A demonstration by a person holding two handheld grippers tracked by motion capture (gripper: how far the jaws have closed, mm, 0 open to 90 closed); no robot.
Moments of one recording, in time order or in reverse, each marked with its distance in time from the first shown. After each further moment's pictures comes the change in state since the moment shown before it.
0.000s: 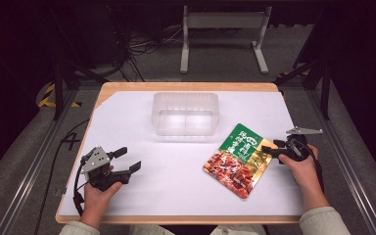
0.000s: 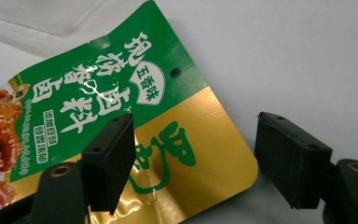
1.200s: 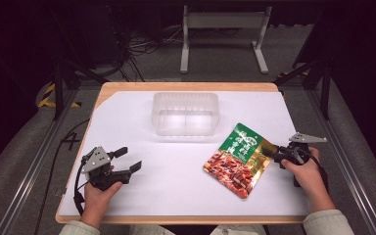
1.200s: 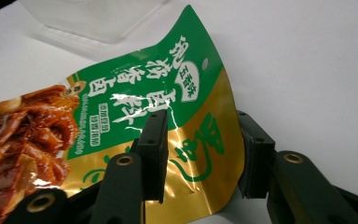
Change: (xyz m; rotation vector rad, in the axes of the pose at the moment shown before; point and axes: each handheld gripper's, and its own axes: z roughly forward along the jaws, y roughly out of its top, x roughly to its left) left arm -0.001 0.000 0.002 -0.003 -0.003 -0.009; right arm 0.013 -0.015 -0.011 -0.088 0.080 -0.062
